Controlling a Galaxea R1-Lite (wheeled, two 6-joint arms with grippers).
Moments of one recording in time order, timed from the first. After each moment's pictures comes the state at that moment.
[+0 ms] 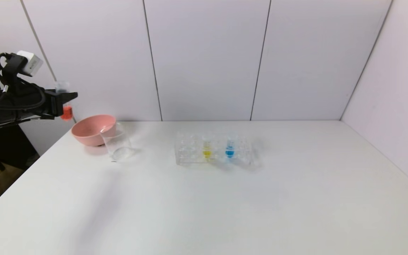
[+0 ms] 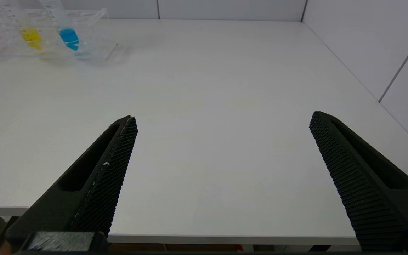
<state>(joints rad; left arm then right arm) 0.27 1.75 -1.13 -0.48 -0.48 0.29 0.00 0.00 0.00 0.01 0.00 0.00</state>
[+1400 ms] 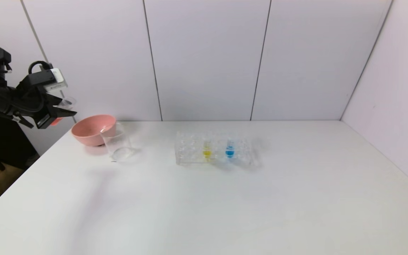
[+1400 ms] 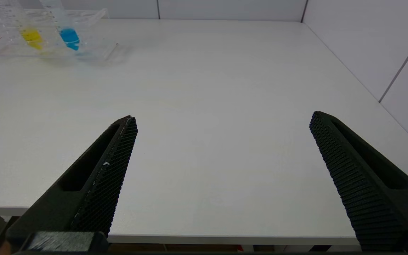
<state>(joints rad) 0.29 1.88 -1.59 0.30 -0.51 1.13 0.00 0.00 0.00 0.01 0.00 0.00</state>
